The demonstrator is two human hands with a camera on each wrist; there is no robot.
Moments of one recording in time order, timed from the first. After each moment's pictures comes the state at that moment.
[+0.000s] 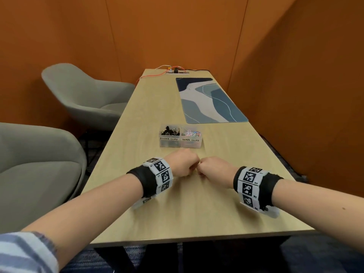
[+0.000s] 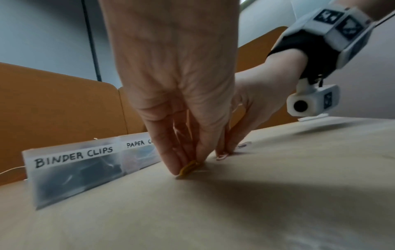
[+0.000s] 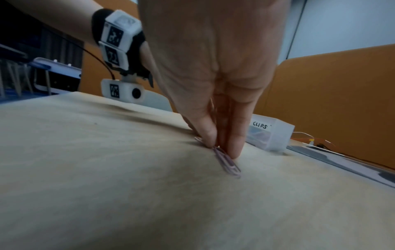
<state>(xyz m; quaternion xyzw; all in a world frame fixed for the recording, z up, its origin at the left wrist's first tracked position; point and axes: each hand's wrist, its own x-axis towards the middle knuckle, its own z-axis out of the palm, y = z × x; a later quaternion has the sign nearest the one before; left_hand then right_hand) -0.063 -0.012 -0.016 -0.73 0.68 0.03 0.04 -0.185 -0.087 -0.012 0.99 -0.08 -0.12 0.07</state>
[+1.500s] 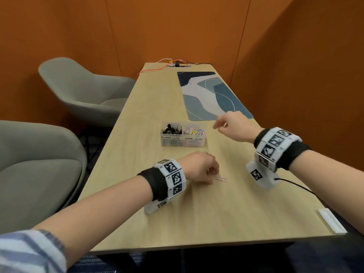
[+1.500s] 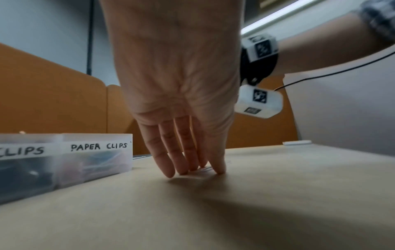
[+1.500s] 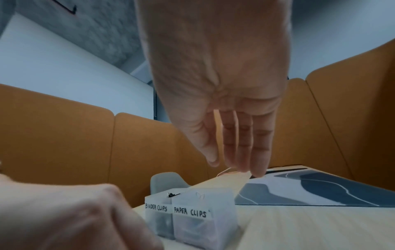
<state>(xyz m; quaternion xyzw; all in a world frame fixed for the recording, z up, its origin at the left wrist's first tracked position) -0.082 -0.031 -0.017 -0.68 0.72 0.13 -0.03 -0.166 -0.159 0.055 0.95 -0.26 0.10 -0.12</state>
